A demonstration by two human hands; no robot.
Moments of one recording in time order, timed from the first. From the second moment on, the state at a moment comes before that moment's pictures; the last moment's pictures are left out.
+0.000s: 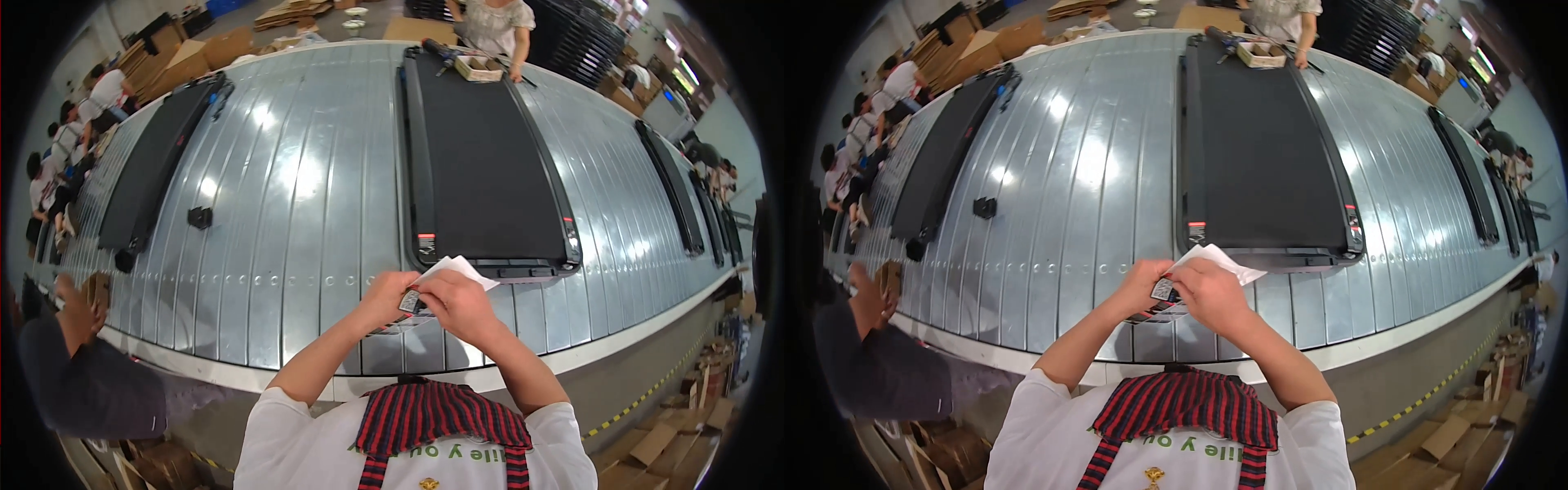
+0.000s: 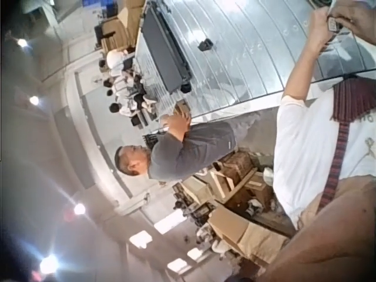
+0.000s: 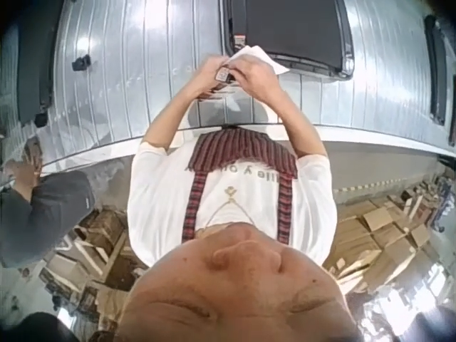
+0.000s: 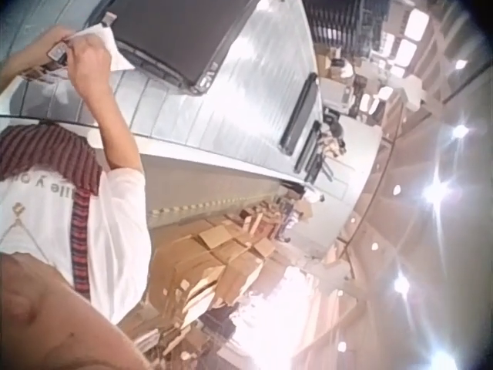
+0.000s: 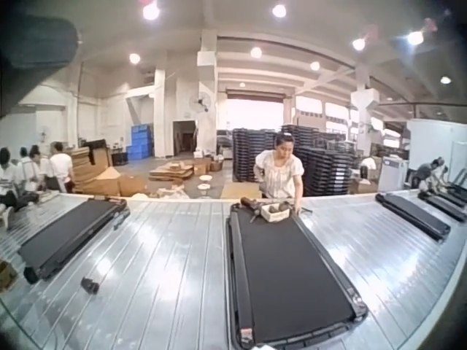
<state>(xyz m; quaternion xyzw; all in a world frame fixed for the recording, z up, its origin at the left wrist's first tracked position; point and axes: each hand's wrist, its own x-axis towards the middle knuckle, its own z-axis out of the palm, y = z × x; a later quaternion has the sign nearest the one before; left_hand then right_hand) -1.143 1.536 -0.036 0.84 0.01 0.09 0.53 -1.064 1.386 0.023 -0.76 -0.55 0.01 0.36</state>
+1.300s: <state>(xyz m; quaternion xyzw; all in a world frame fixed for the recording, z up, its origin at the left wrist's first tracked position) -1.043 1.600 -0.133 0.97 -0.04 0.00 0.24 -0.867 1.473 -0.137 -0.74 -0.10 0.45 0.49</state>
